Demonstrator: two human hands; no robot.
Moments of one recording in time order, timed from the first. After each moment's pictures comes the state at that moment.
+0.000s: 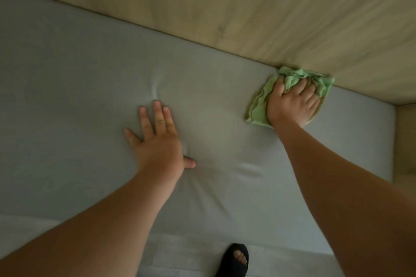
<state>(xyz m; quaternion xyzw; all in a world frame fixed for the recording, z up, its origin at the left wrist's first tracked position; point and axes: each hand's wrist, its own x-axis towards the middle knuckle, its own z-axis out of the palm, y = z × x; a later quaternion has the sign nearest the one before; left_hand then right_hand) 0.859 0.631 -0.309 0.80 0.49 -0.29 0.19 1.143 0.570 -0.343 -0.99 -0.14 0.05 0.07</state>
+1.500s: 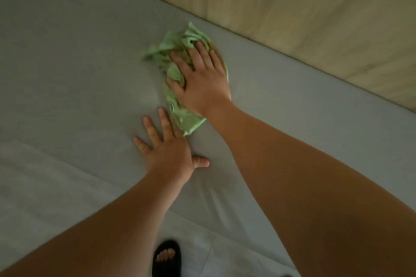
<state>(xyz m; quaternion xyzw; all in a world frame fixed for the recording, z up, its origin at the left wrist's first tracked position) 0.650 0.741 -0.331 0.69 0.63 -0.28 0.22 0.779 0.841 -0.342 -0.70 -0.70 0.13 0.04</state>
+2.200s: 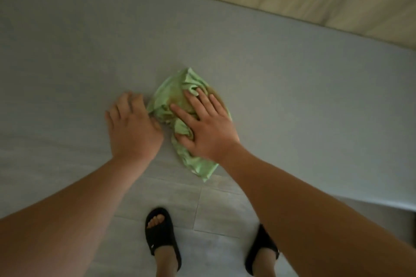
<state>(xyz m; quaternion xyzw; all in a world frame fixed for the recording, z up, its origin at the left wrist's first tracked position) 0.660 0.632 -0.308 0.79 0.60 0.01 0.12 0.831 0.543 -0.345 -0.71 -0.69 0.11 0.04</state>
